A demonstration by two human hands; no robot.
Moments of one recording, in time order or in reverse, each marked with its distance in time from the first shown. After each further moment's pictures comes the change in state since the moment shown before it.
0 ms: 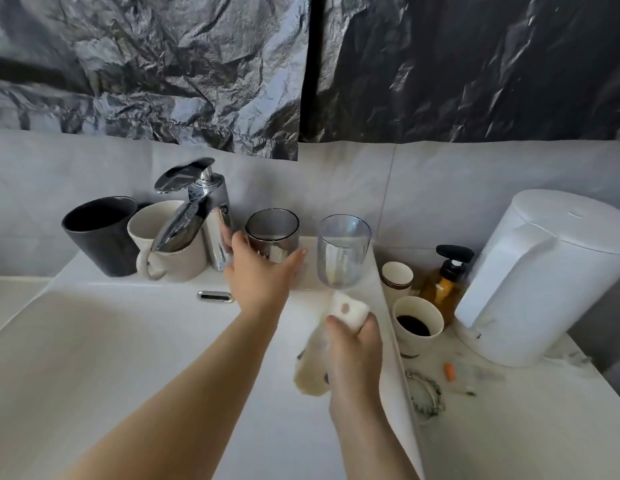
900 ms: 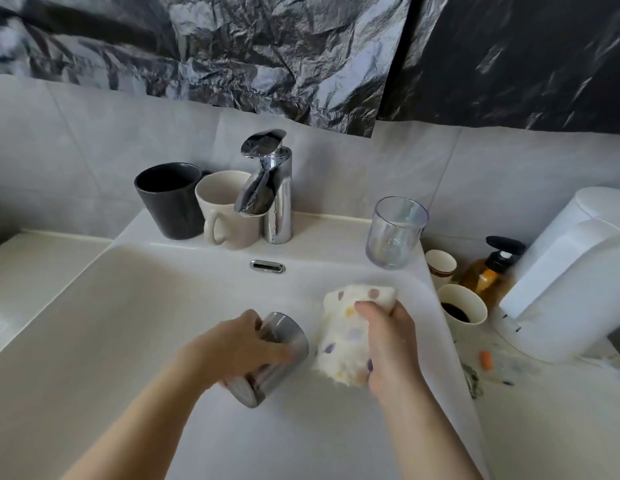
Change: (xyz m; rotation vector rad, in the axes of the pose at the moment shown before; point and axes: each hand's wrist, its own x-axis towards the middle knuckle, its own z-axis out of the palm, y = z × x) left_hand -0.036 -0.043 -0.149 0.700 -0.861 -0.271; right_hand -0.009 0.018 0.018 -0.025 -0.080 0.068
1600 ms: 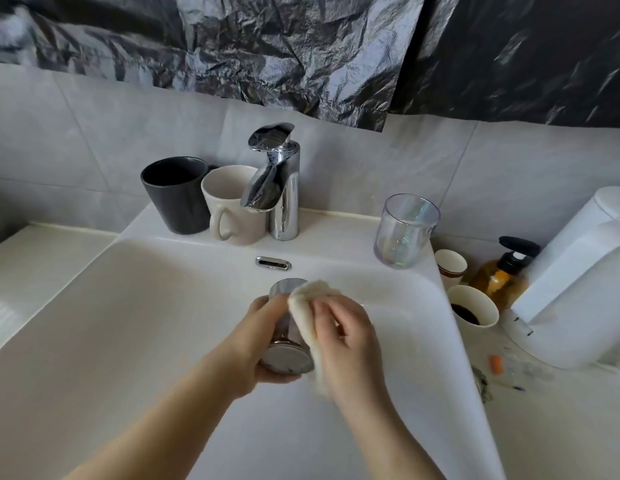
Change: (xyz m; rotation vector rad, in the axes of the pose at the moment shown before) left_hand 0.005 0.016 0.021 -1.044 -0.091 0.021; right_hand -0.029 0.022 0.027 -0.494 -0.153 -0.487
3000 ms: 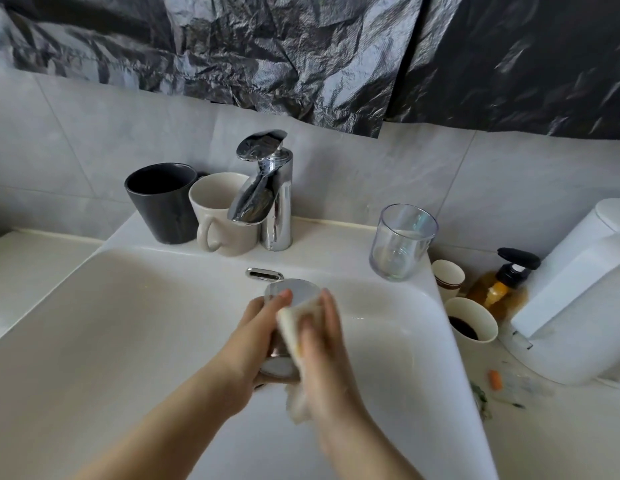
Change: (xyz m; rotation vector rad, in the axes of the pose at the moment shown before) left_hand 0.010 -0.001 0.006 -0.134 -0.030 0.158; right_hand 0.009 0.012 0.016 0.555 -0.240 0.362
